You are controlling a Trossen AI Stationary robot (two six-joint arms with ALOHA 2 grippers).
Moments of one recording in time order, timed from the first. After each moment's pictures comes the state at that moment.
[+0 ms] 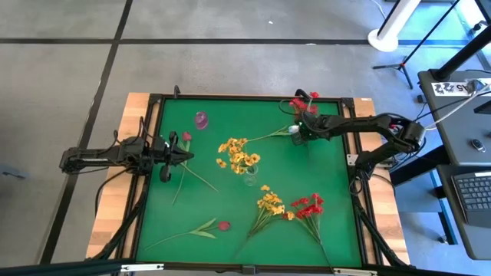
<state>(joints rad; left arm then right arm) 0.05 0.00 0.01 0.04 0.01 -0.15 -0.57 1.51 0.62 -0.40 0.29 0.48</state>
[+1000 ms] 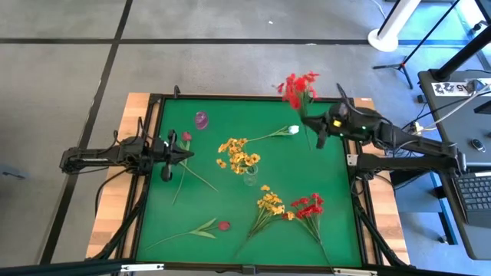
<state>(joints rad) 0.05 0.00 0.01 0.05 -0.02 -0.01 -0.22 0.71 0.74 -0.19 0.12 0.31</state>
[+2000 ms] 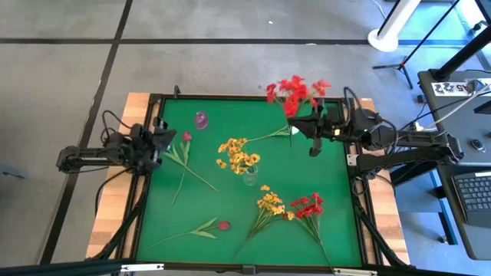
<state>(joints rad) 0.05 0.08 0.04 0.60 -0.20 -0.17 -0.07 0.90 0.83 0.23 0.07 0.09</state>
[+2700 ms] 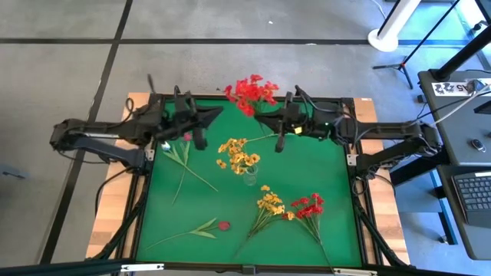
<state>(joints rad) 0.05 1.04 0.91 0.31 -0.35 -0.12 -0.07 1.30 1.13 0.23 0.09 -0.06</state>
